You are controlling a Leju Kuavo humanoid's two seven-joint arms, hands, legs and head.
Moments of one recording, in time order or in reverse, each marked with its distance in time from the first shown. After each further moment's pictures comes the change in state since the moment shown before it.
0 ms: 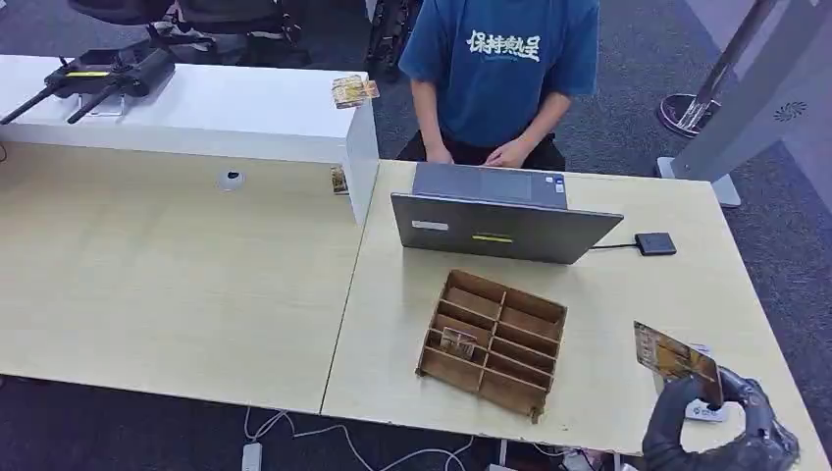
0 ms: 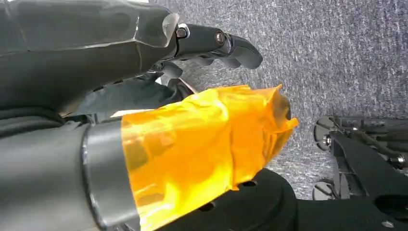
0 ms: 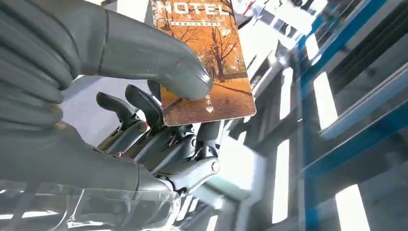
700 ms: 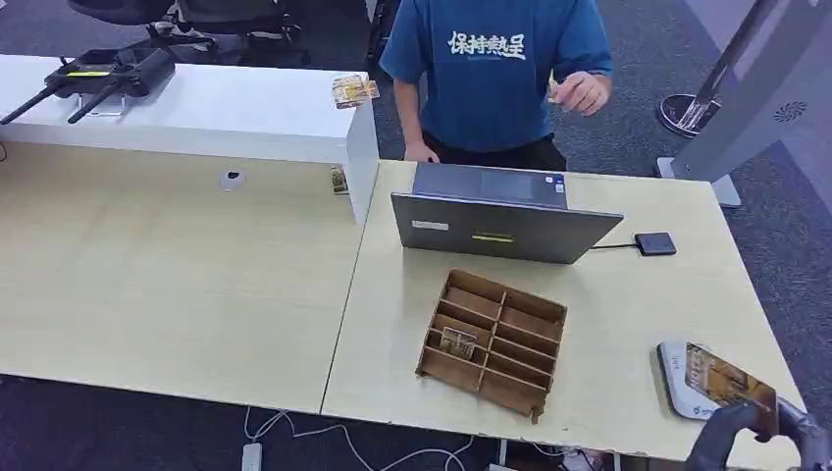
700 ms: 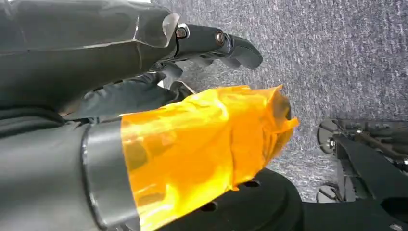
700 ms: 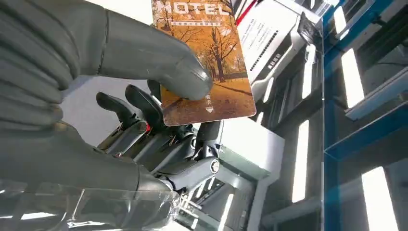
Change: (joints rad) left arm 0.001 -0.005 0.000 0.000 -0.026 0.010 0.008; right arm 0.014 0.019 -0.125 -0.005 -0.042 0.000 -0.051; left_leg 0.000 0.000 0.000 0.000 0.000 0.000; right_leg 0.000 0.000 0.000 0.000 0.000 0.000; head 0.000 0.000
